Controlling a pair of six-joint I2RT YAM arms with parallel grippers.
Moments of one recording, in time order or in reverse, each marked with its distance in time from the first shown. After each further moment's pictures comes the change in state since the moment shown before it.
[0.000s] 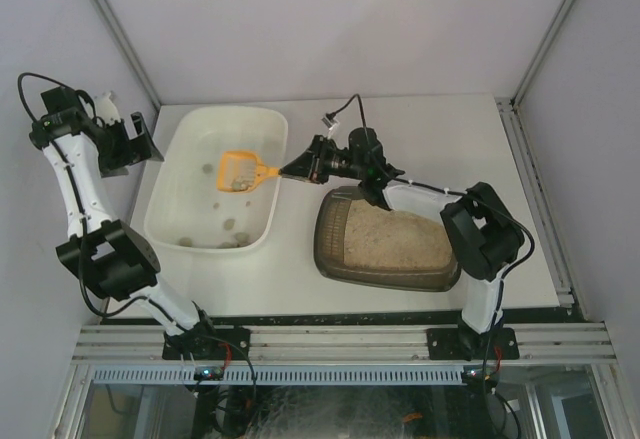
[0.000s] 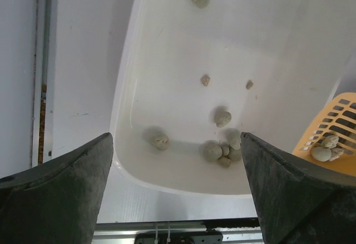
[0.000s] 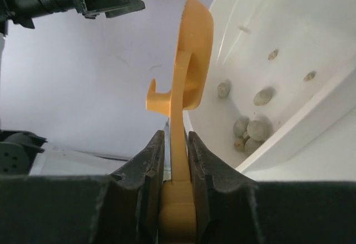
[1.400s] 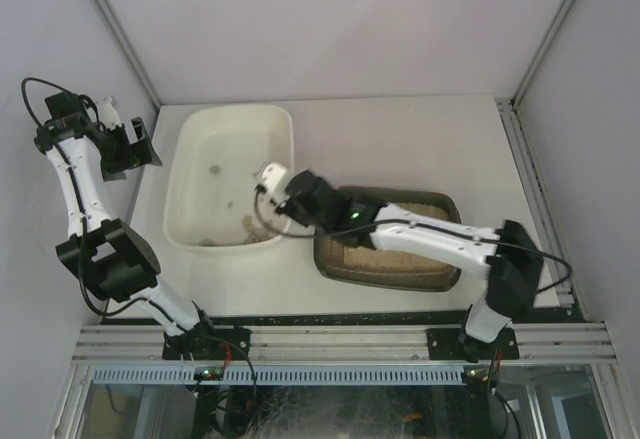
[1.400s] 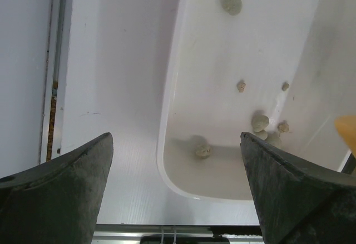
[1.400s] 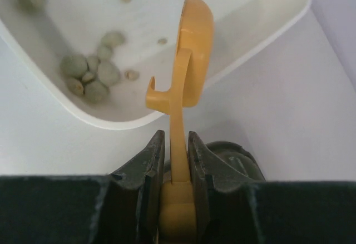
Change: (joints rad) left arm 0.006 -0.011 -0.068 0.060 -0.051 0.001; right arm 0.489 -0.161 0.220 -0.901 0.969 -1.382
